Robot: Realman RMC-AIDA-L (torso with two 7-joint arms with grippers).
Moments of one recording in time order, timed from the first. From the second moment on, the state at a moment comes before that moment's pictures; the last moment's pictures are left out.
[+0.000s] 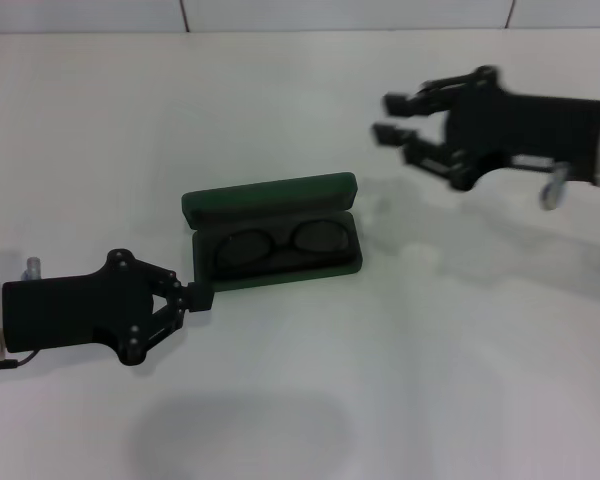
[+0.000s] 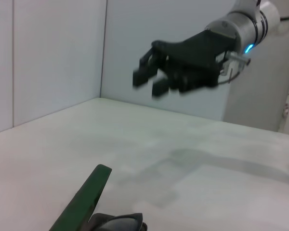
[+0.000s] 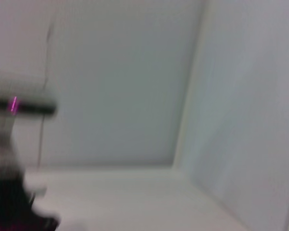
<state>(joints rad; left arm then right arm) -0.36 -1.95 0.97 0.49 1.74 1.64 -1.04 0.38 2.02 -1.45 -1.17 -1.48 -1.13 1.40</state>
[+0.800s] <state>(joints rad) -0.38 -1.99 0.92 0.49 1.74 1.56 -1.08 0.38 2.01 -1.12 -0.47 -1.45 -1.47 0.82</state>
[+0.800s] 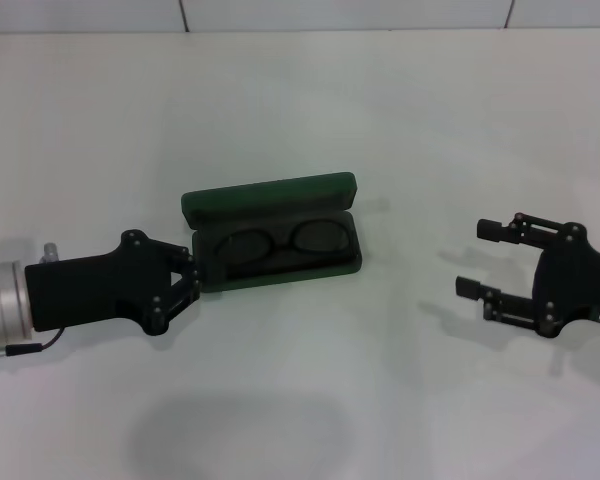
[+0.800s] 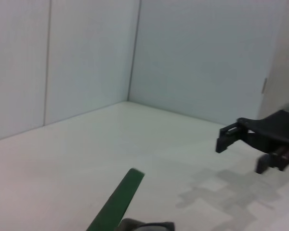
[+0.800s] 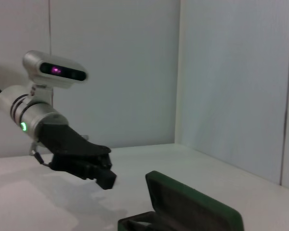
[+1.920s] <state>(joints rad) -0.42 -2.03 0.85 0.50 1.72 1.26 -1.18 0.38 2.02 -1.14 -0.44 -1.45 -1.48 0.80</state>
